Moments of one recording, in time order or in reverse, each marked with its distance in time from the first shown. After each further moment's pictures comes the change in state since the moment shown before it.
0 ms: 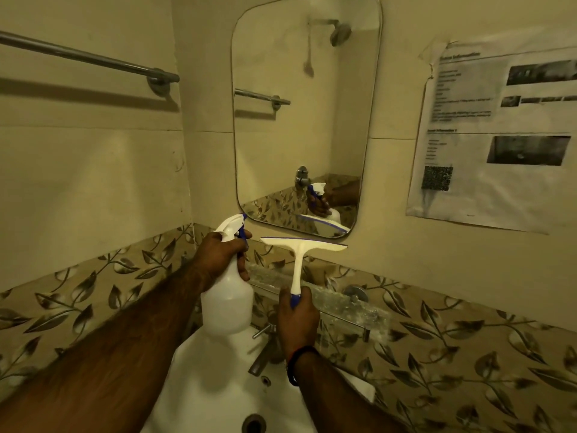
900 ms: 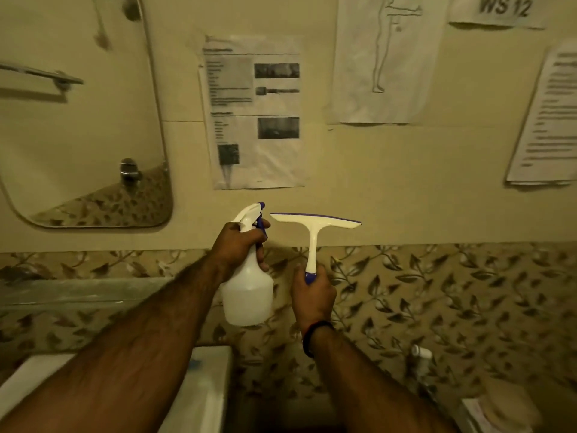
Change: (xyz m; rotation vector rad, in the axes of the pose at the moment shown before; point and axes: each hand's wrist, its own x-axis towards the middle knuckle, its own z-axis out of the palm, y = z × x) left_hand -0.086 0.022 0.312 -0.137 -0.635 0.080; right_hand -0.011 0.017 -0.313 -0.138 0.650 0.026
